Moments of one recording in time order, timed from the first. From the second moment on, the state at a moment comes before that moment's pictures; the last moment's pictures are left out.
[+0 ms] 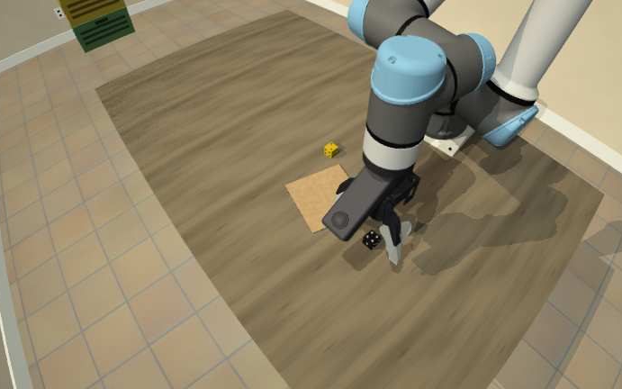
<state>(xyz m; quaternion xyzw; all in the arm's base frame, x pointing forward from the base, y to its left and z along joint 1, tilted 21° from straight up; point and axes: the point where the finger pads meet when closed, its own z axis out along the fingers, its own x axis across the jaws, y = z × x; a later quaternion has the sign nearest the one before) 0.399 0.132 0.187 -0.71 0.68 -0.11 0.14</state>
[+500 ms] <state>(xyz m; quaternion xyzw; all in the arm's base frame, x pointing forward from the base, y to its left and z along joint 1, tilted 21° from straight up) 0.377 0.130 0.248 -0.71 0.68 -0.12 0.14</state>
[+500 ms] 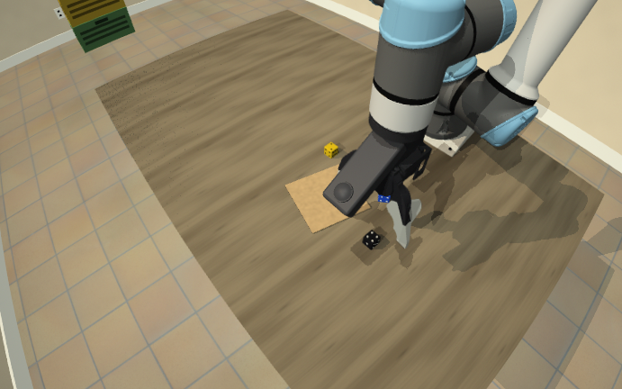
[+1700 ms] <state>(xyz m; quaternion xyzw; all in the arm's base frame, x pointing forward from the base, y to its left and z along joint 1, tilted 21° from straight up) 0.362 0.113 0.277 -0.69 0.70 -0.11 0.14</state>
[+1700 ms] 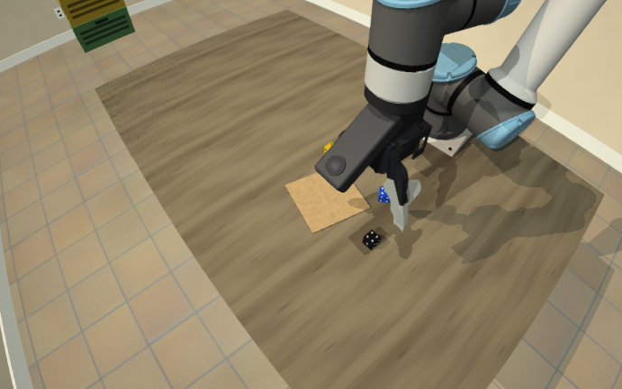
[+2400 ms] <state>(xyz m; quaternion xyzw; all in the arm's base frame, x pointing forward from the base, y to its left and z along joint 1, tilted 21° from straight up) 0.343 0.039 0.262 -0.57 0.81 -0.08 0.13</state>
